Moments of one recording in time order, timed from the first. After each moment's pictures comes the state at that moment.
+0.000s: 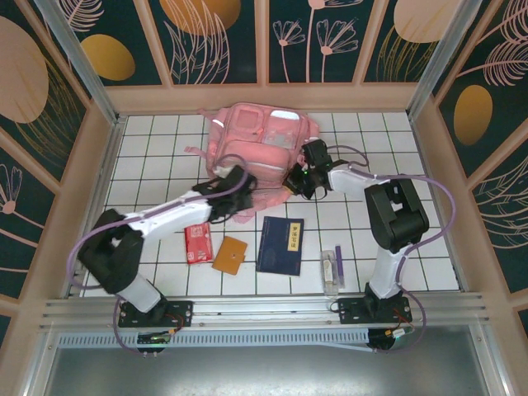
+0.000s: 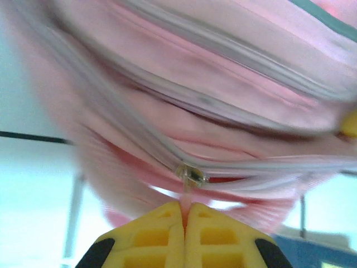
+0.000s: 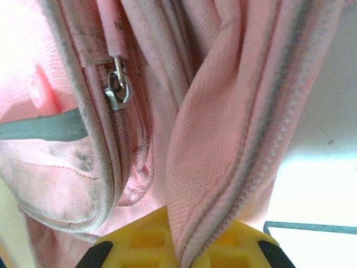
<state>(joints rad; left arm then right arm) -0.69 1.56 1.02 -0.44 -0.26 -0.86 0.42 1.86 1.17 -0.29 -0.41 1.00</state>
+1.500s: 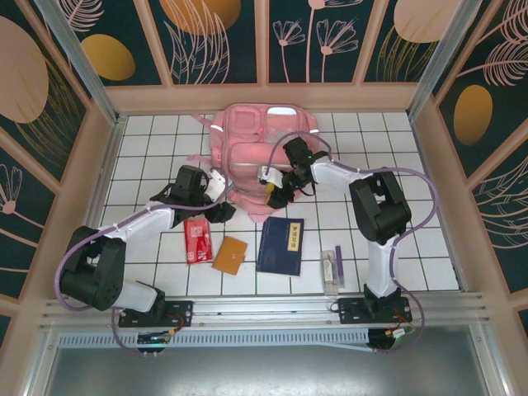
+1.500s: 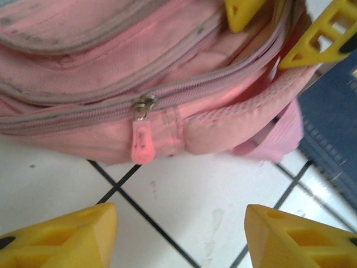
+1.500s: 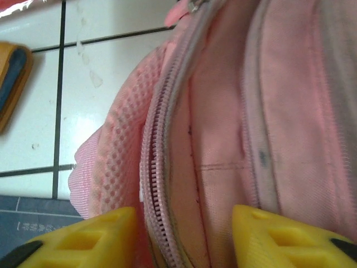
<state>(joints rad) -0.39 1.43 0.74 -0.18 0.36 0.28 0.53 2.00 1.37 -0.56 -0.62 -0.88</state>
